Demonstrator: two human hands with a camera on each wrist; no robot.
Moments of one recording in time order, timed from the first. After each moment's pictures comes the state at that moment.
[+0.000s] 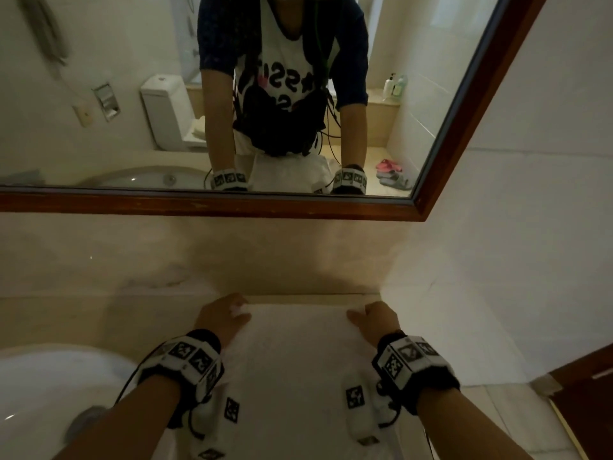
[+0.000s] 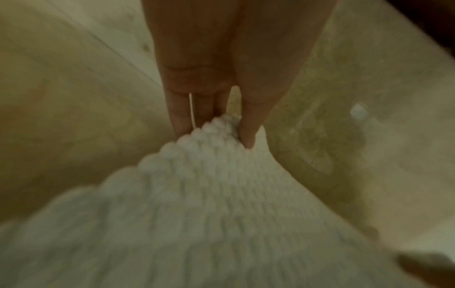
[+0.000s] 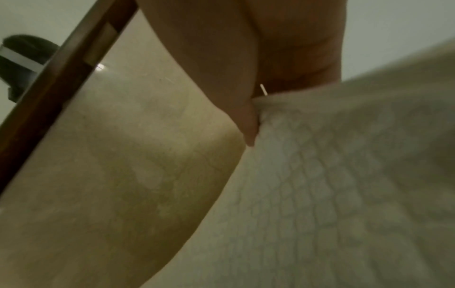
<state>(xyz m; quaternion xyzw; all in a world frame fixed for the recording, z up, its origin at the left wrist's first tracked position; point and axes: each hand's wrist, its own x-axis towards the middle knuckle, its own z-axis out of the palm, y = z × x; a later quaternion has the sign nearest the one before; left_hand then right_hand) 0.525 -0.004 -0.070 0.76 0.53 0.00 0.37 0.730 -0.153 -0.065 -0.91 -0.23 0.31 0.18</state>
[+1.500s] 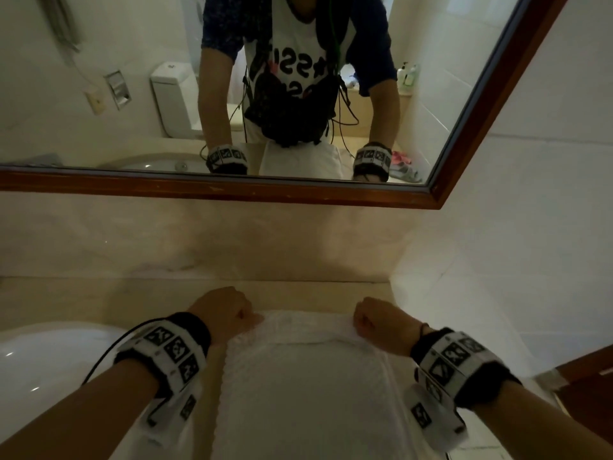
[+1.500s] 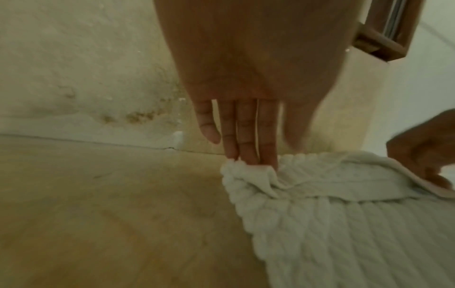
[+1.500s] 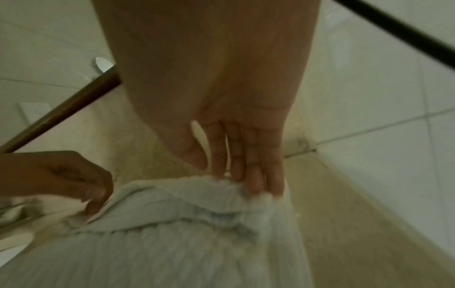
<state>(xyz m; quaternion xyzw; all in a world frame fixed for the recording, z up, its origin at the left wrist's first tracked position) 0.495 0.006 -0.069 0.94 0.27 -0.08 0.20 0.720 -0.174 -0.049 -0.78 -0.59 0.23 -0.03</state>
